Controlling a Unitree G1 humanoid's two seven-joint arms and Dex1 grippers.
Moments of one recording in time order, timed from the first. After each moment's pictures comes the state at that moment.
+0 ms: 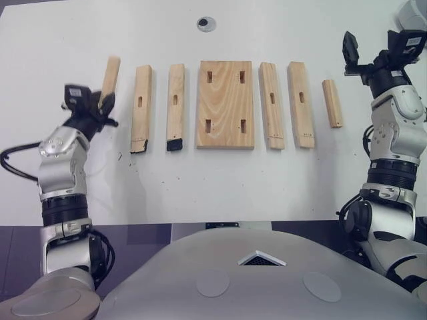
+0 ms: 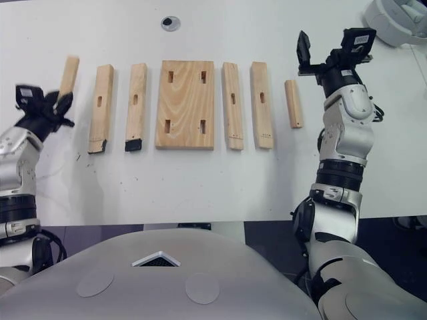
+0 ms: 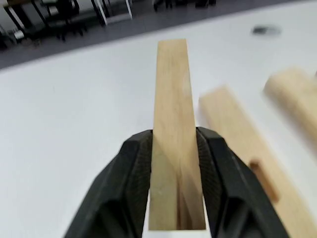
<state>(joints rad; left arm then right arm) -0.09 0.51 0.26 0.04 -0.27 0.27 -0.43 -0.35 -0.37 -0.30 0.19 0.40 0.27 0.35</state>
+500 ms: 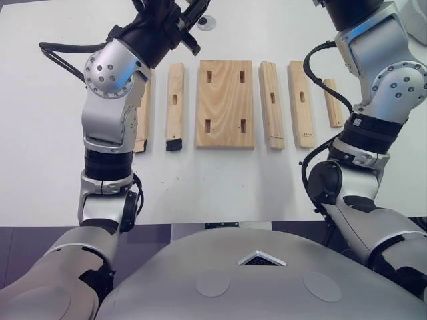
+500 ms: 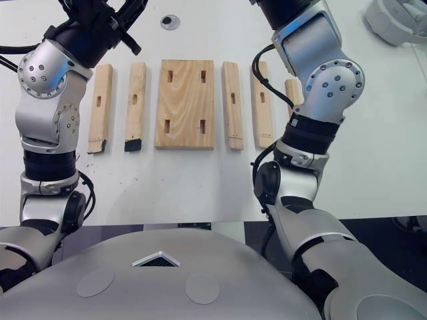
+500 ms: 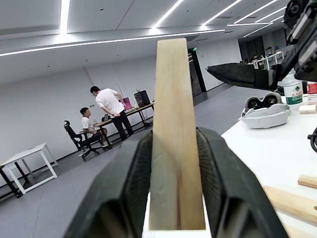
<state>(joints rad) -0.44 0.30 -0.08 -0.21 -0.23 0.20 -0.47 -0.67 -0.08 -0.35 -0.05 1.22 0.81 0.18</state>
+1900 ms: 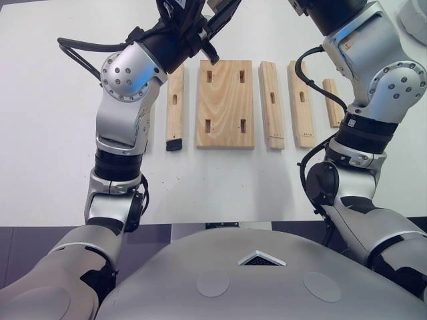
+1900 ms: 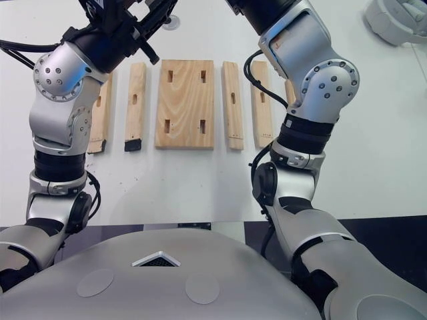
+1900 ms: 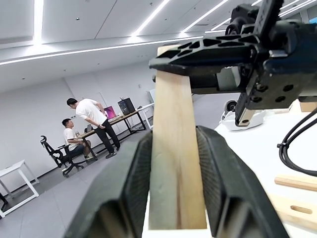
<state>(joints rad) -0.45 0.27 -0.14 -0.22 -0.18 0.18 -0.51 -0.67 -0.08 -0.29 -0.06 1.28 0.83 -0.01</state>
